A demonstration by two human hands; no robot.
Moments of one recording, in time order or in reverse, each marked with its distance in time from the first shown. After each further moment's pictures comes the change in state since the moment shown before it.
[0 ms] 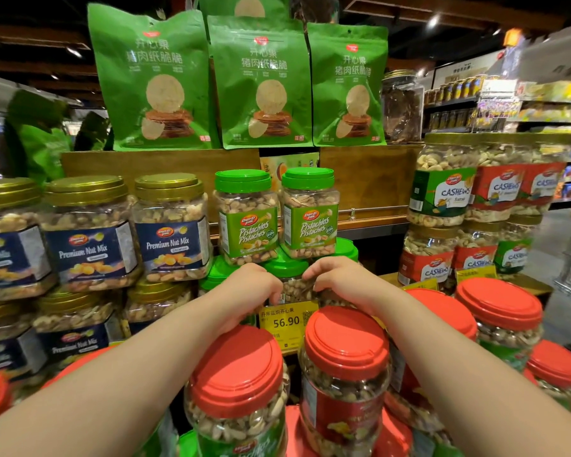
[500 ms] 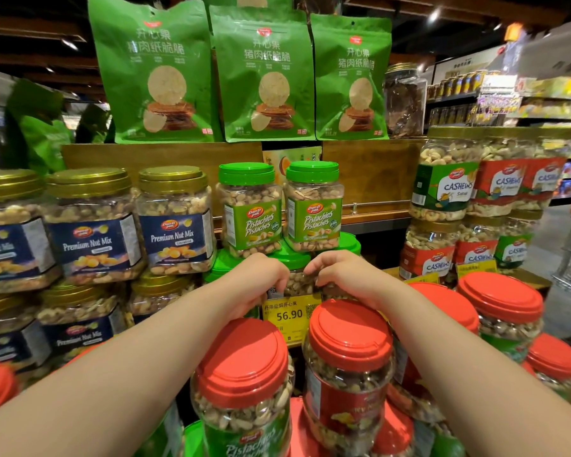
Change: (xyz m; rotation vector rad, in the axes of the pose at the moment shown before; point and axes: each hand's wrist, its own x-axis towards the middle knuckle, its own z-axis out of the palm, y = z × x) left_hand -0.001 0.010 0.003 -0.072 0.002 -0.039; right_hand -0.001 0.002 0.002 0.010 -0.004 -0.020
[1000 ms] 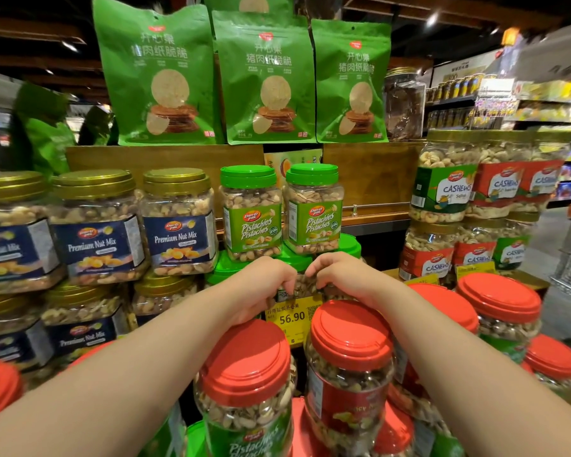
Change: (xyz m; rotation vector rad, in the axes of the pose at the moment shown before) left_hand -0.019 0.005 0.002 -0.090 -0.120 -0.001; right_hand 0.002 -0.008 0.004 -0.052 -0.017 0.029
